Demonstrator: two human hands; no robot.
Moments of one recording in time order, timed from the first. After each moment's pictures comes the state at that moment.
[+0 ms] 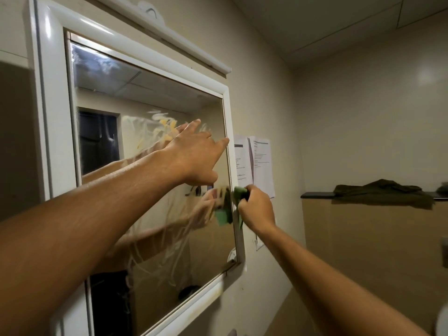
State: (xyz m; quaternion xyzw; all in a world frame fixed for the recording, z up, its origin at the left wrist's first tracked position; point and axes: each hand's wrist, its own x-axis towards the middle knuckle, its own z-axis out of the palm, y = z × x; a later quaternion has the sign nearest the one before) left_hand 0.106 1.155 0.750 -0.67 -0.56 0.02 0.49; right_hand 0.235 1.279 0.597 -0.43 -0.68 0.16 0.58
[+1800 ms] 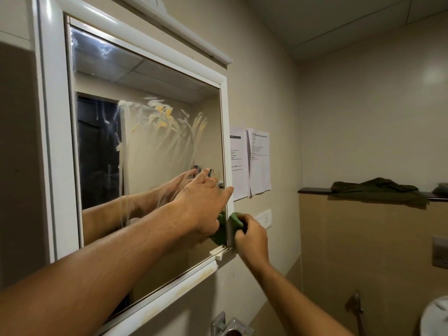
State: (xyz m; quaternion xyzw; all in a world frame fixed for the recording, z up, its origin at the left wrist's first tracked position) left_hand 0.126 1.158 0.630 -0.73 -0.55 0.04 0.40; right_hand 0.243 1.261 0.494 -0.41 -0.64 0.26 0.60
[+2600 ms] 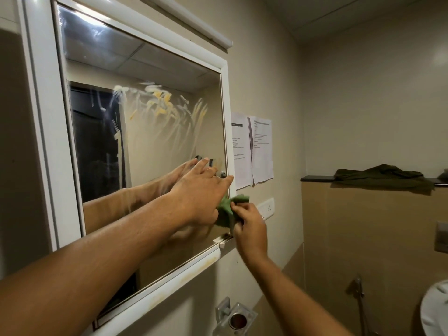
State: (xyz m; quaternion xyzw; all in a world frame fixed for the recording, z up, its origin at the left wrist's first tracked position) left_hand 0.119 1.150 0.628 -0.73 -0.55 0.04 0.40; right_hand 0.231 1.268 0.481 -0.36 -0.69 0.12 0.62
